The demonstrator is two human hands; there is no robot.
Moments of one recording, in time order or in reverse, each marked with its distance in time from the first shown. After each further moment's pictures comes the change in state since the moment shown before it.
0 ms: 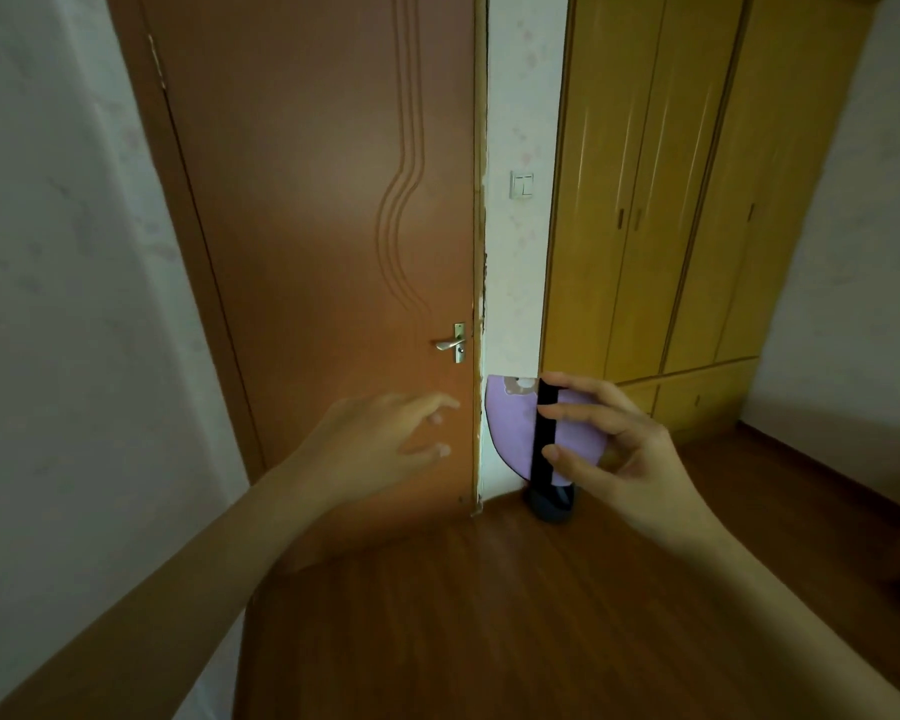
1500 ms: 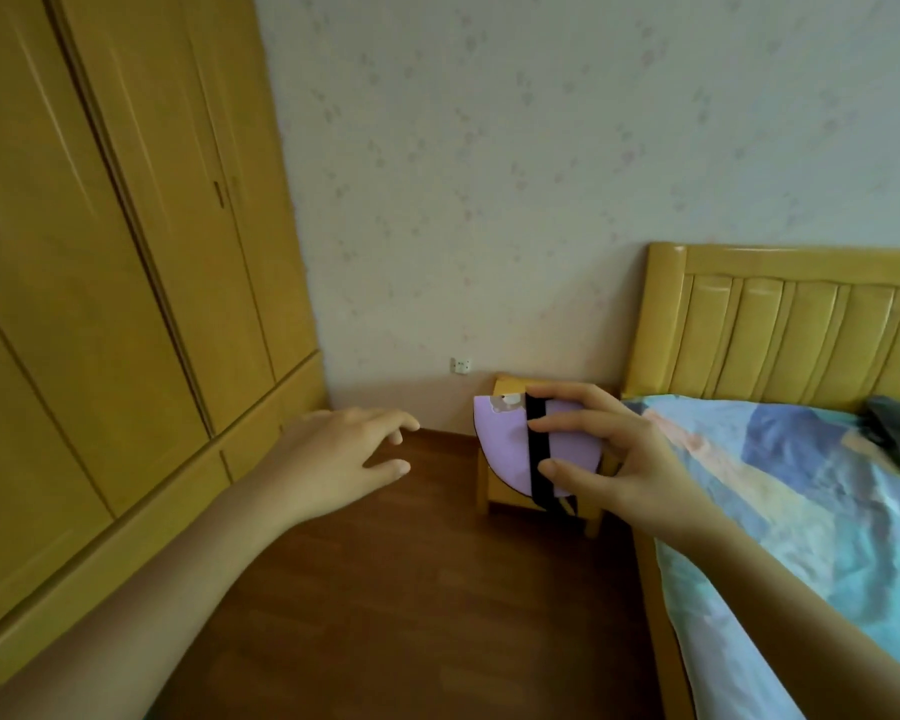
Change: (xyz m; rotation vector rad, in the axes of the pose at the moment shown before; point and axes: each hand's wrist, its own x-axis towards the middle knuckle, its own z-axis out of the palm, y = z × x) left_hand 0.757 0.422 0.335 -0.223 -0.148 0.869; right_hand -0.005 0.436 -0.575 -0.617 0.465 0.564
